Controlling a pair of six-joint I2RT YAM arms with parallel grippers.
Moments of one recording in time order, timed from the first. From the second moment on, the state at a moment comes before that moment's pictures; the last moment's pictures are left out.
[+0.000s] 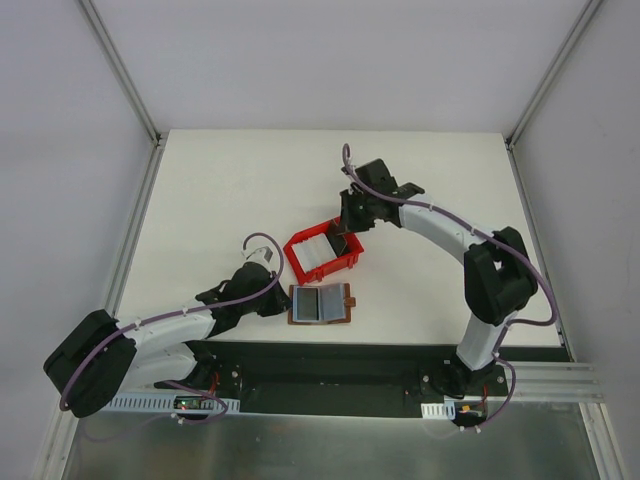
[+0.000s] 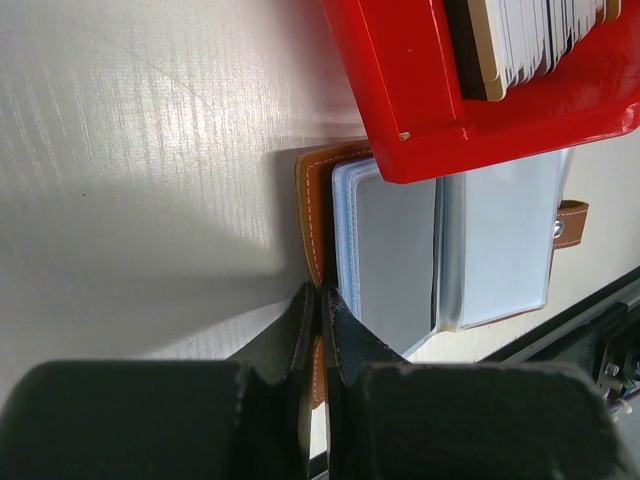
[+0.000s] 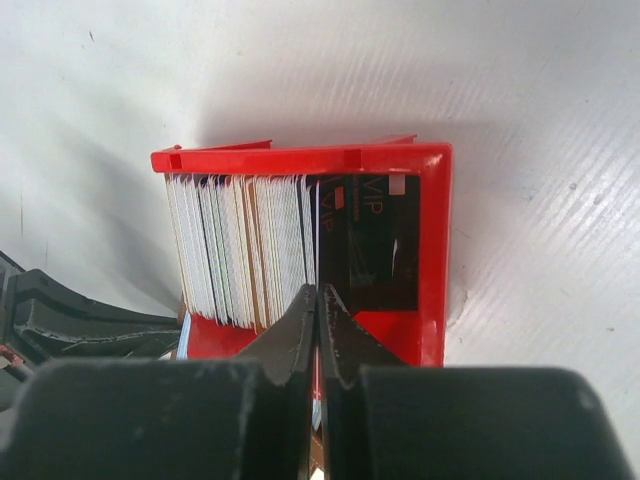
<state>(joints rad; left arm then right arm) -0.74 1.08 0.26 0.06 0.04 -0.89 0.59 1.80 1.37 -0.49 -0.28 0.38</state>
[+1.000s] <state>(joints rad) -0.74 0.87 0.21 0.03 0.11 -0.90 1.02 1.27 0.66 -0.07 0.06 0.85</state>
